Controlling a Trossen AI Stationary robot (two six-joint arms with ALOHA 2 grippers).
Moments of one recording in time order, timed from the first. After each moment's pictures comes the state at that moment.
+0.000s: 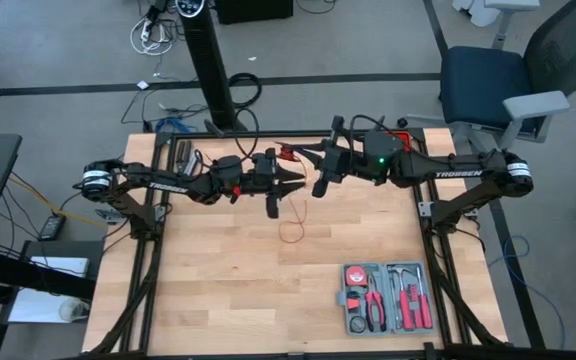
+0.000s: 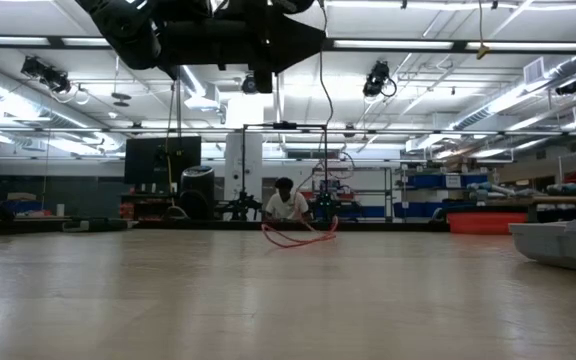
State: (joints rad) left arm 0.17 1.55 0.81 0.84 0.12 -0.12; right arm -0.06 1.34 1.19 0.19 0.28 -0.61
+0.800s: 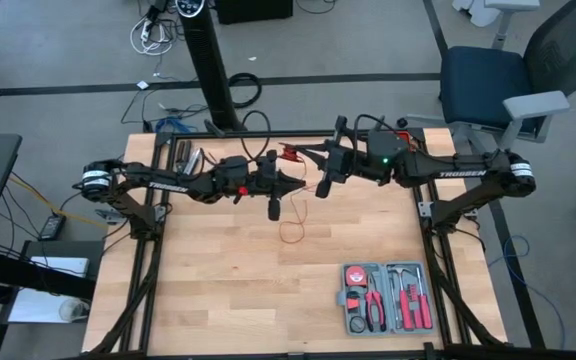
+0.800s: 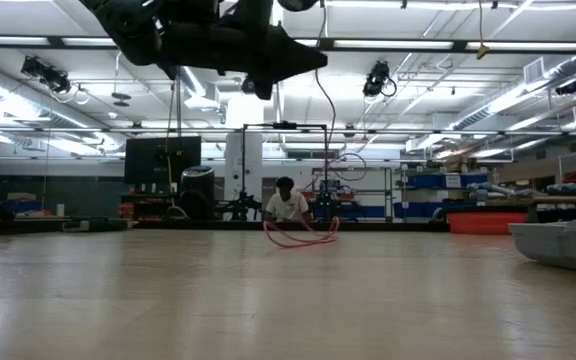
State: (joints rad) left arm 0.17 1.55 0.84 0.69 0.11 -0.03; right arm -0.05 1.32 1.19 0.16 0.29 -0.61
